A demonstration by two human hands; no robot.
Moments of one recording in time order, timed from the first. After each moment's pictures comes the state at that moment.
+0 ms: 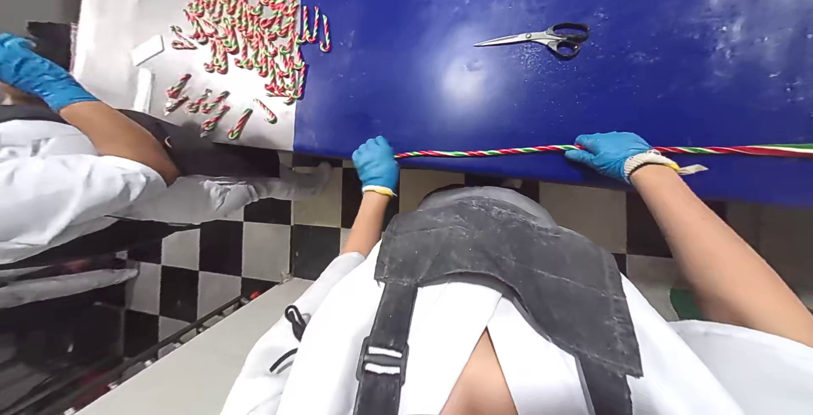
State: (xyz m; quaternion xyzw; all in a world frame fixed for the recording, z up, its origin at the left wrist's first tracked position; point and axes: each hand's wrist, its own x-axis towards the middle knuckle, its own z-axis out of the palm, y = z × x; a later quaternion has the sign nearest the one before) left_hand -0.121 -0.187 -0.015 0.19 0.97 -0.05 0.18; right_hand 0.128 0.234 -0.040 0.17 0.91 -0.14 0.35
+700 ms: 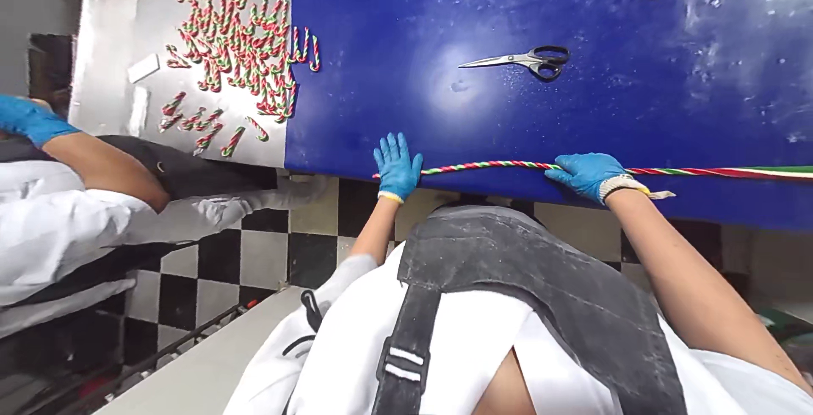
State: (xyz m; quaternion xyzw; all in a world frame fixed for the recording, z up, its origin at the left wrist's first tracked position) left_hand -0.118 -0.134 -0.087 0.26 0.96 0.01 0.13; right_hand 0.119 0.236 -0.039 0.15 0.90 -0.16 0.38
